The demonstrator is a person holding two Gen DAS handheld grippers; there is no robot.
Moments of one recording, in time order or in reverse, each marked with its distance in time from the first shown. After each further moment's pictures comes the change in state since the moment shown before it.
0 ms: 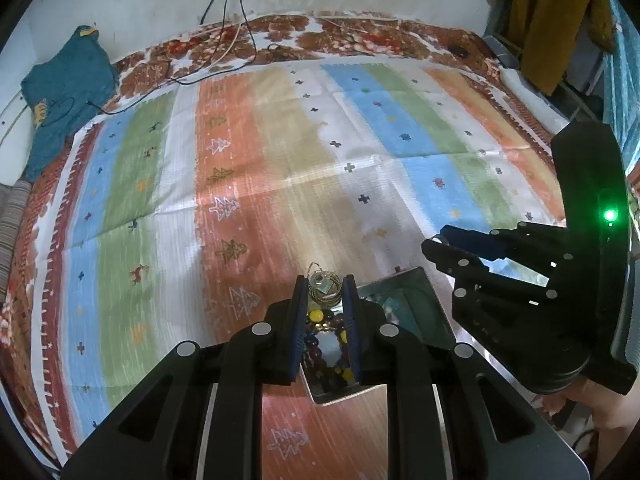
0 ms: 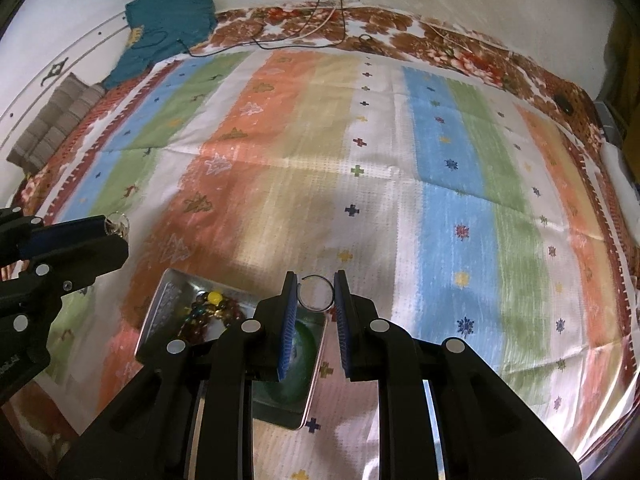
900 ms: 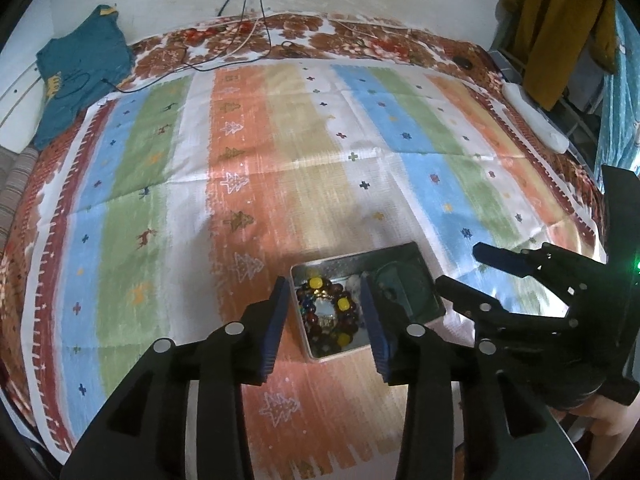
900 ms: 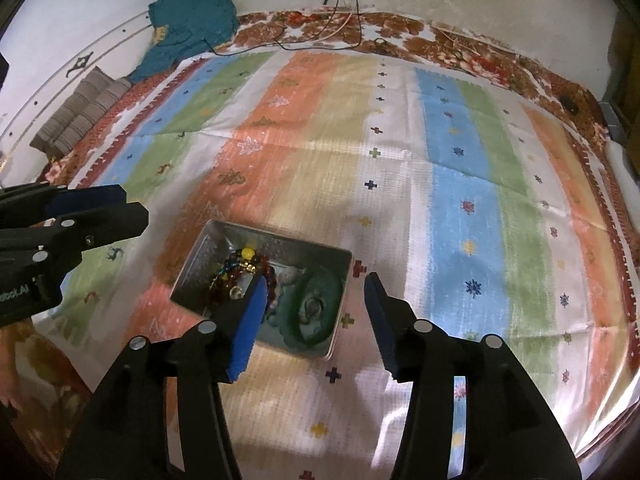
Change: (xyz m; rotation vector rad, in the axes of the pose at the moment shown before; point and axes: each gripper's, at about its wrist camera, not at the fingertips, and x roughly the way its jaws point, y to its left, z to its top) left arm -0.026 0.012 -0.035 -0.070 -0.010 -0.025; right arm -0.037 0.008 -0.043 -0.018 -0.025 0.051
